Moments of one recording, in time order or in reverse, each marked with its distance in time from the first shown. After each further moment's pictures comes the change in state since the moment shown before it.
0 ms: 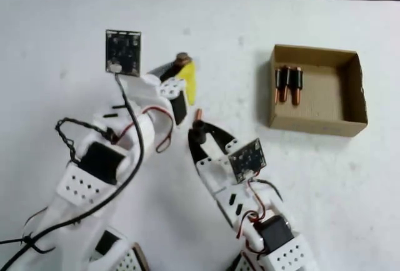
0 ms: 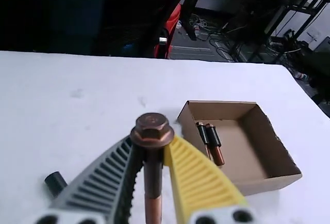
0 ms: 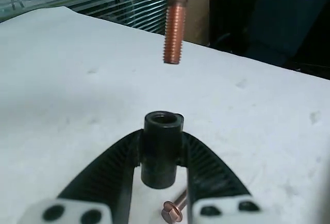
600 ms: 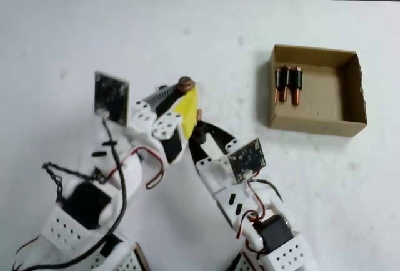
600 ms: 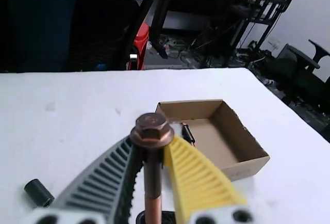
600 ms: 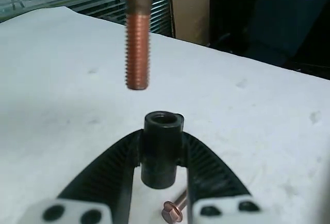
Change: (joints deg) left arm 5.6 -20.9 13.7 0.0 -2.4; right arm 0.0 0.0 0.0 0.0 0.0
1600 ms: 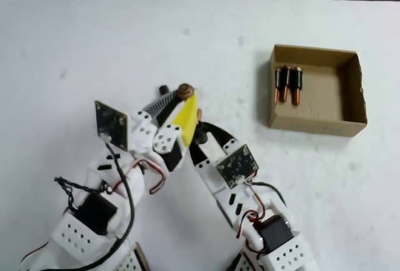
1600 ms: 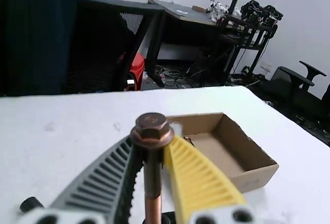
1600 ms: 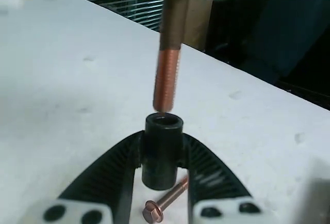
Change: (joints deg) left arm 0.0 -9.2 18.1 -16.3 -3.0; right arm 0.0 0.0 0.0 0.0 9.4
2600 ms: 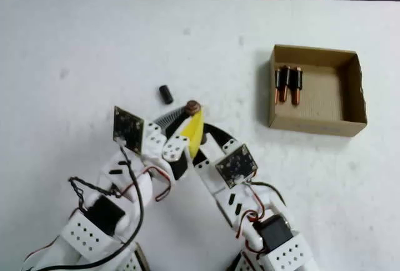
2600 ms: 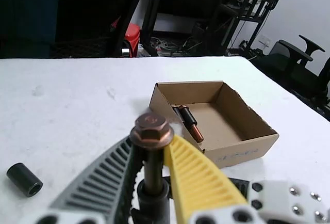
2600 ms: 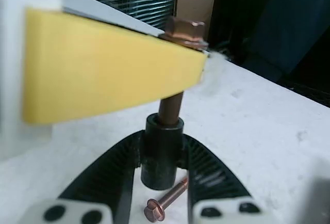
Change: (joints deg) left arm 2.2 -0.1 9.1 -2.6 1.6; right arm -0.1 0.1 0.0 0.0 0.0
